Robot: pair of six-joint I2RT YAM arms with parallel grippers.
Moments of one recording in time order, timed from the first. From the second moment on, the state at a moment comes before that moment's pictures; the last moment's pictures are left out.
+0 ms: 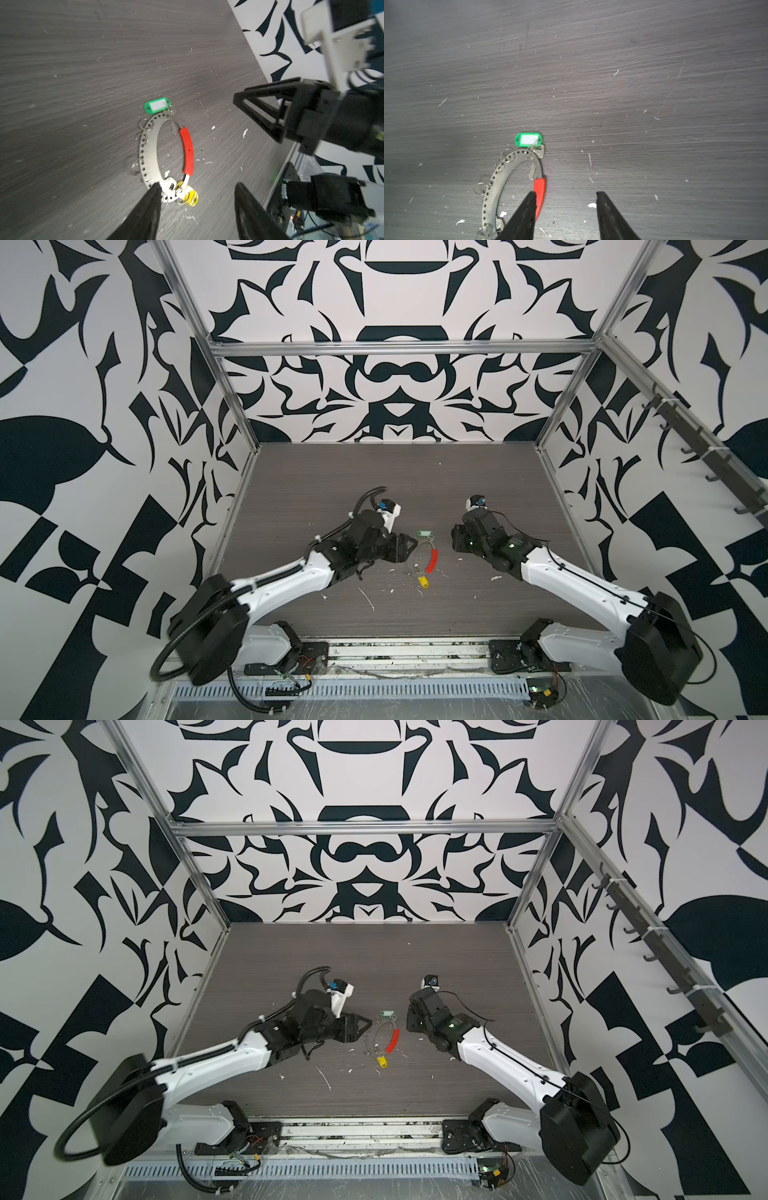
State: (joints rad) left arm -0.85 1.39 0.78 0.00 0.20 -0.58; right arm 0.61 1.17 0.71 -0.40 0.24 0.61
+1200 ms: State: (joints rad) left arm -0.90 1.97 1.21 -0.13 0.09 -0.35; right arm 0.60 0.94 0.59 -0.51 0.31 0.62
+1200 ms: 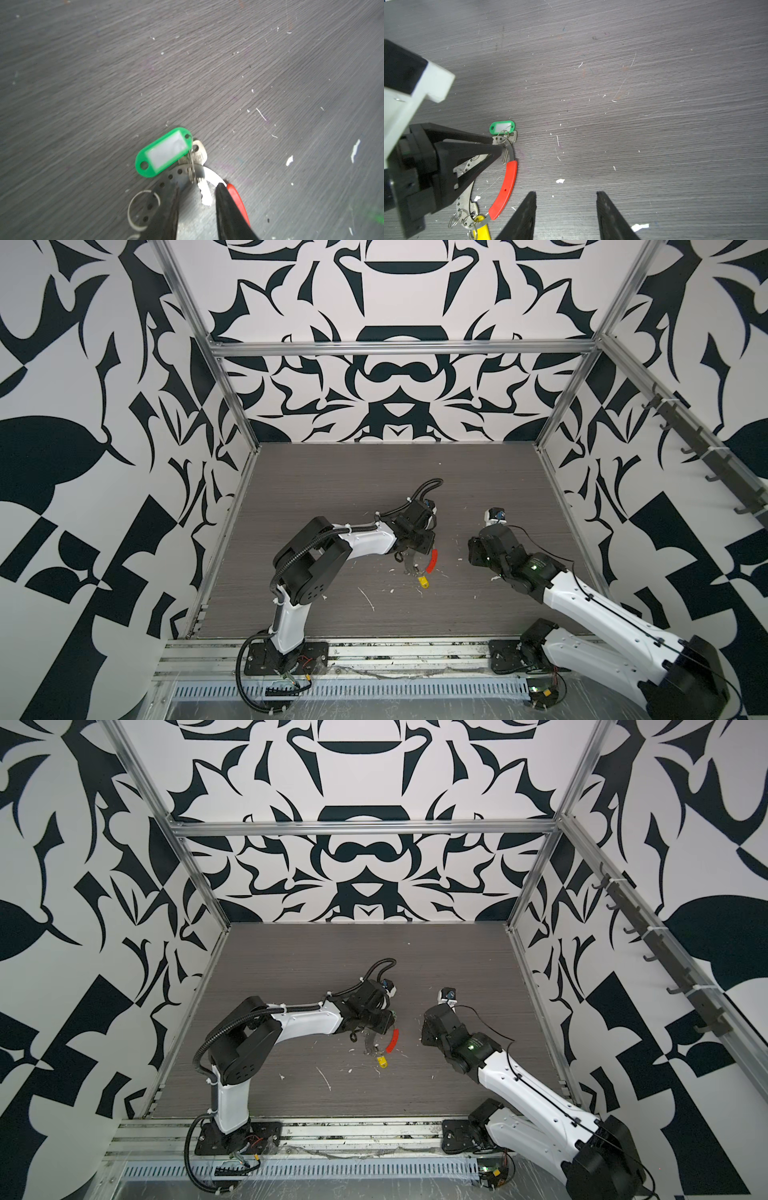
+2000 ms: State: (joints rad) left arm -0.92 2.00 1.24 -0.15 0.03 -0.28; right arm 0.60 0.91 0.58 -0.53 0.31 0.61
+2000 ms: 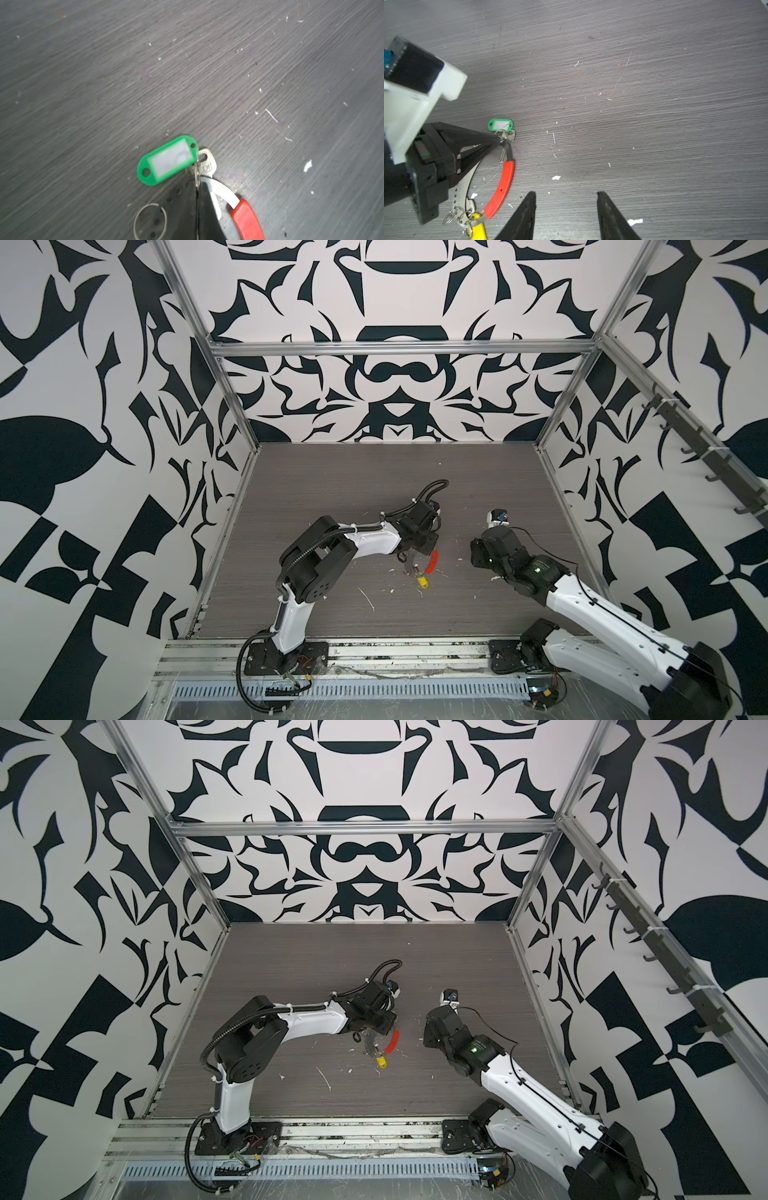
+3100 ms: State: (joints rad) left arm -0.95 0.94 0.67 -0.02 0.34 -0.25; right arm 0.60 0.71 0.46 0.09 -0.44 0.42
